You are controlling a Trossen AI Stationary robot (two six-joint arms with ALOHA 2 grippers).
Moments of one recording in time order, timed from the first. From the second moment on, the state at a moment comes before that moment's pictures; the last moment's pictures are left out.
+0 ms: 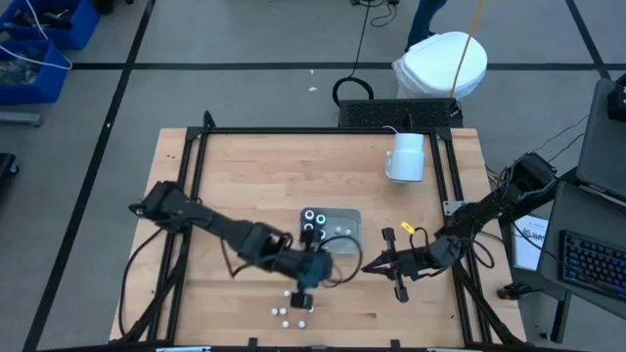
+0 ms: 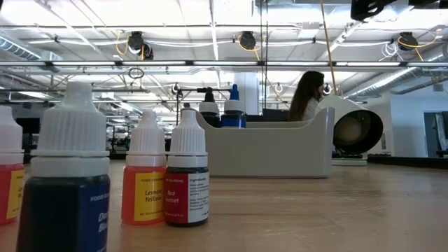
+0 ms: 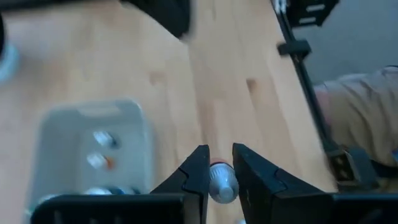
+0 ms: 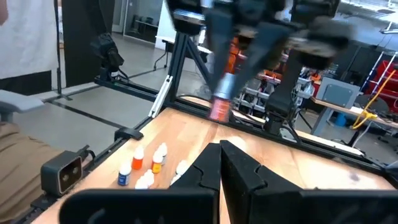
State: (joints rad) left arm -0.40 1.93 1.89 -0.81 -0.17 -0.17; right arm 0.69 1.32 0.41 0.92 0.47 -0.22
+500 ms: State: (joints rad) left arm -0.20 2.16 2.04 -0.81 -0.16 0.01; right arm 0.80 1.29 0.41 1.01 0.47 -0.26
